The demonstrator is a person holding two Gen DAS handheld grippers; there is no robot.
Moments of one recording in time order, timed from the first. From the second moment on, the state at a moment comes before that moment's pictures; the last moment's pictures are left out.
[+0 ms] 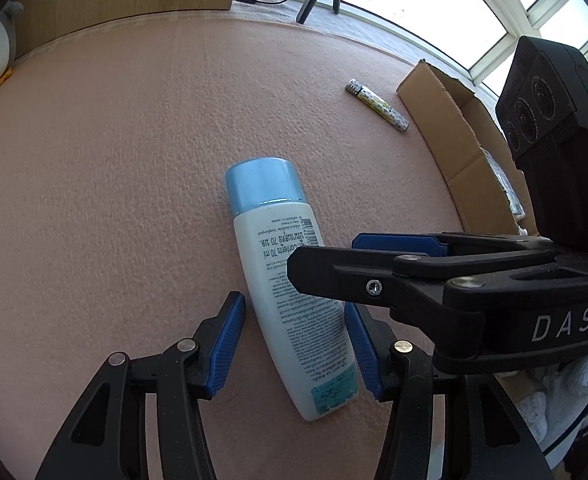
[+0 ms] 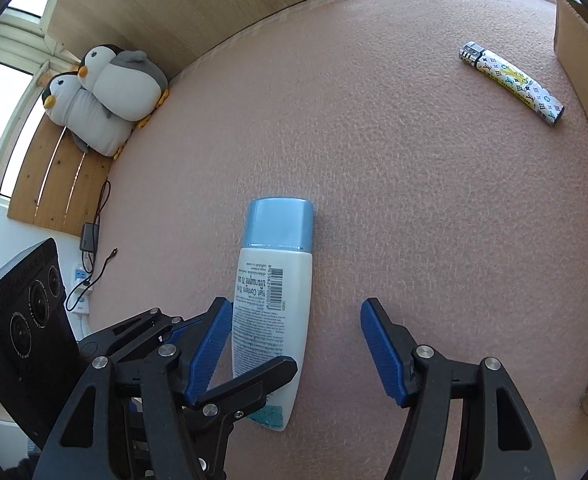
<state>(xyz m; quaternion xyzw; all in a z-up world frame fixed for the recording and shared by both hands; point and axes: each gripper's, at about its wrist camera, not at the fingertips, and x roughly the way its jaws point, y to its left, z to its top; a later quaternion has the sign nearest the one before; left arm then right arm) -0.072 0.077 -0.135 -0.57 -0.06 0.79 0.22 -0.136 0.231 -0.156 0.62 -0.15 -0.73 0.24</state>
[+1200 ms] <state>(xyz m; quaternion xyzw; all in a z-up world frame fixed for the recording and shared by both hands) -0.097 0.177 -0.063 -0.51 -0.05 0.81 0.27 -0.128 0.307 -0.075 0.55 -0.15 -0.80 0.19</state>
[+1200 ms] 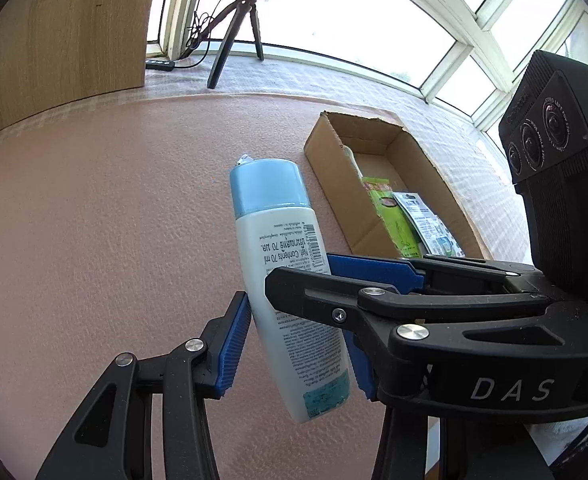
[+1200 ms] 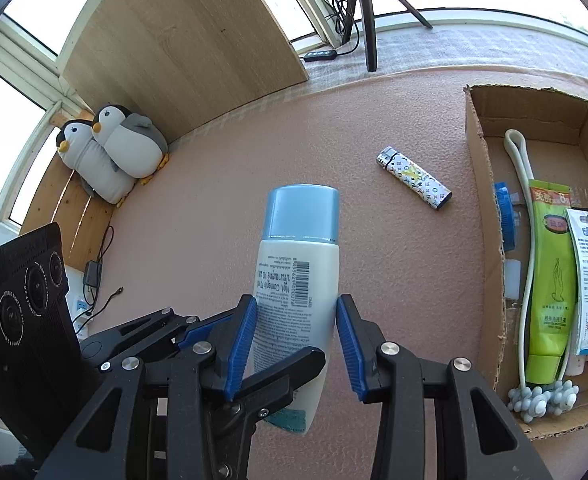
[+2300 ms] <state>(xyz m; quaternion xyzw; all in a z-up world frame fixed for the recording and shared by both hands) -0.178 0.400 -0.065 -0.50 -0.02 0.79 0.34 -0.177 0.505 -0.065 0.51 -0.17 -0.84 0.09</state>
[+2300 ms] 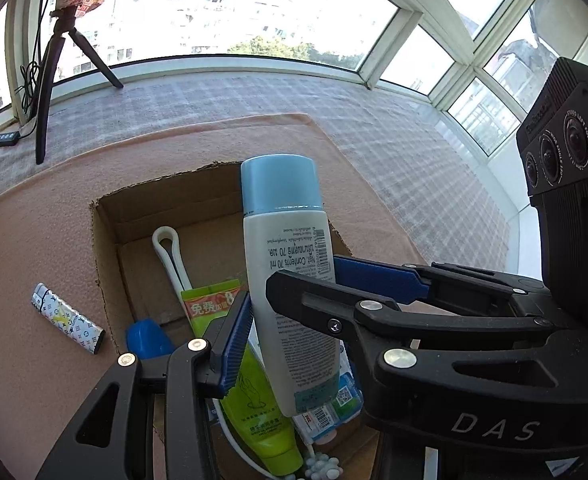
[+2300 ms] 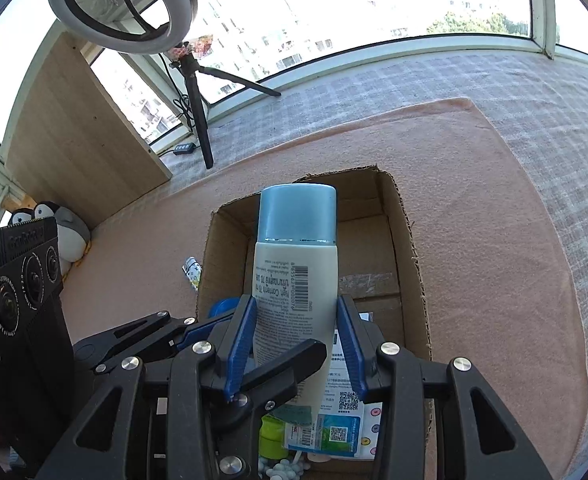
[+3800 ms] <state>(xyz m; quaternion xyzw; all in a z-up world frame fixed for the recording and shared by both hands) -0.082 0.043 -0.057 -0.49 -0.08 0.86 0.14 -0.245 0.300 -0.092 0.57 -0.06 -0.81 0.15</state>
